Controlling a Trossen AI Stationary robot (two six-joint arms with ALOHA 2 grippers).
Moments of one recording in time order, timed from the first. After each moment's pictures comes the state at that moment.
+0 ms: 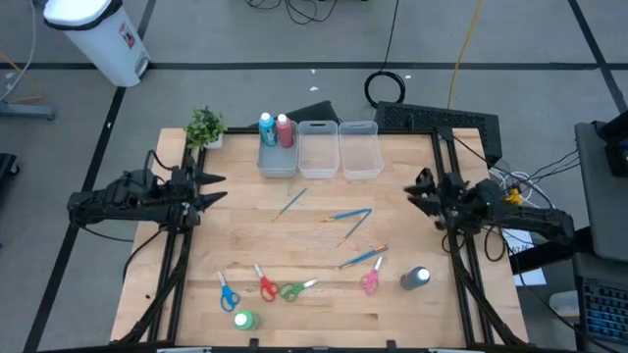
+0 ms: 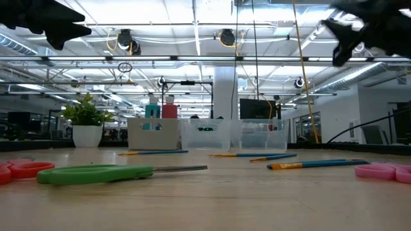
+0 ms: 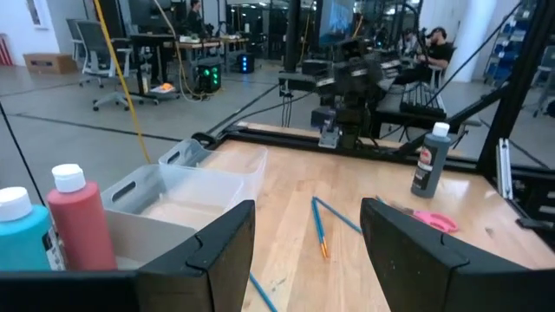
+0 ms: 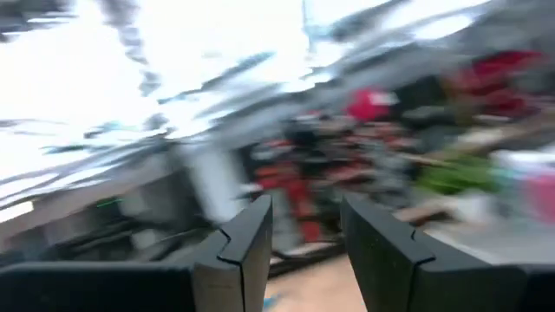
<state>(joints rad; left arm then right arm) -0.02 0.07 0.42 -0.41 -0.21 -0.08 -0.15 0.07 0.02 0.47 -0.23 0.44</state>
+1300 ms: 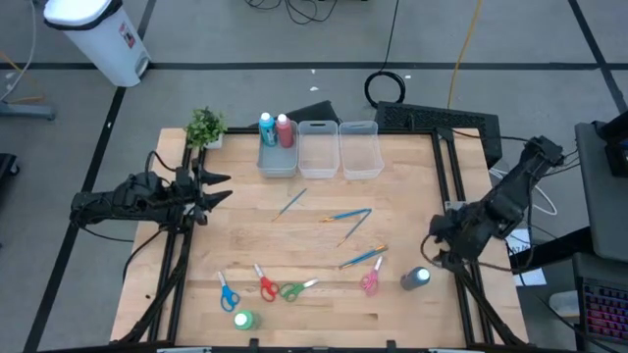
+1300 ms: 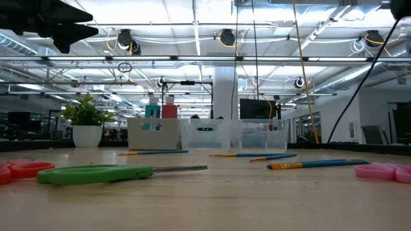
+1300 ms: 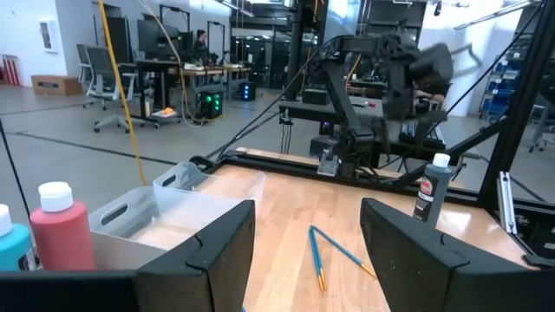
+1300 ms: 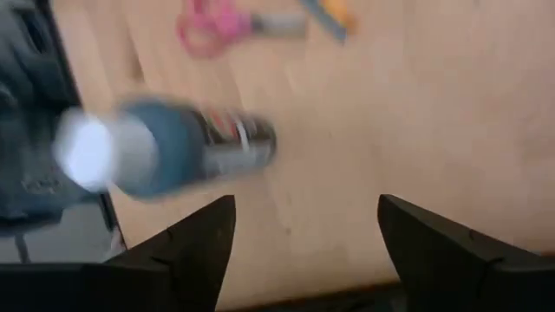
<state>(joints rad) -0.01 0.07 0.32 -0.20 -0.22 -0.08 0.80 0.79 0.78 -1.14 0.07 1.16</state>
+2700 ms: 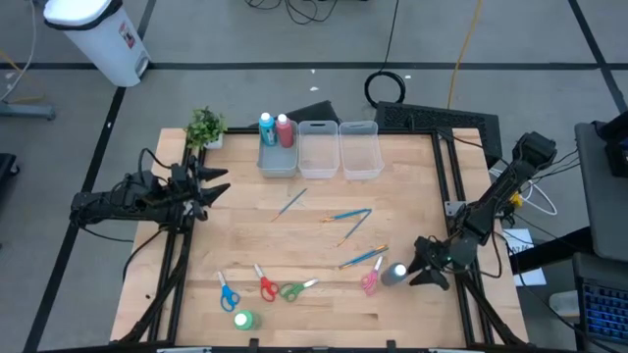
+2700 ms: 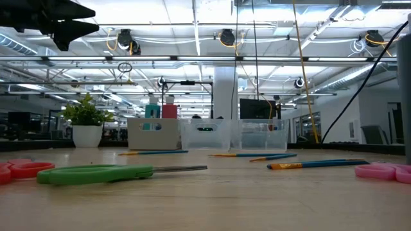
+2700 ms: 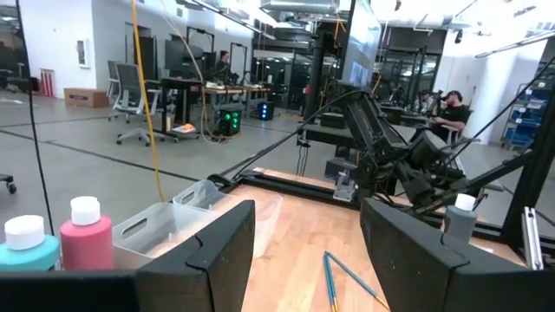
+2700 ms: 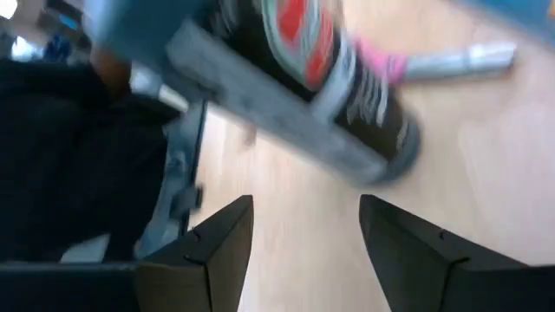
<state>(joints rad) -0.01 0.07 0.32 -0.14 -0.29 -0.09 0.90 0.80 0.02 0.31 0.28 1.05</state>
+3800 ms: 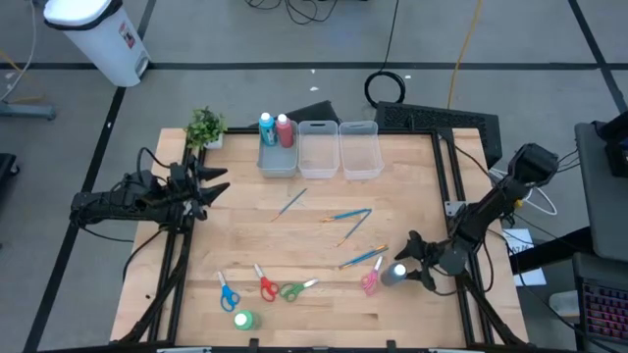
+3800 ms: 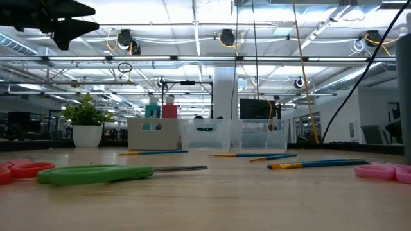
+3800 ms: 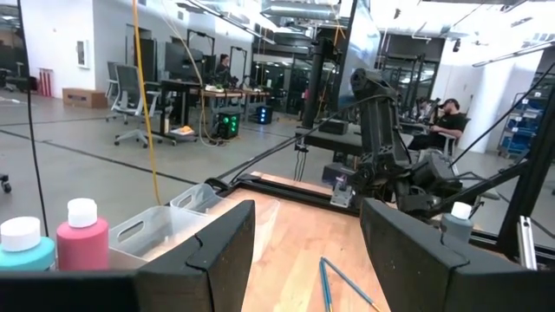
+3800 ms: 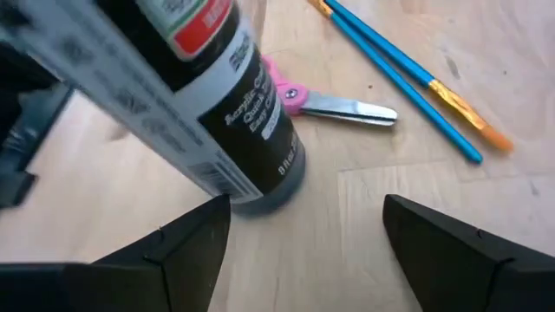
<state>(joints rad) -0.01 0.07 0.32 -0.12 -0.29 -0.11 0.90 1.20 0.03 0.52 0.48 0.77</state>
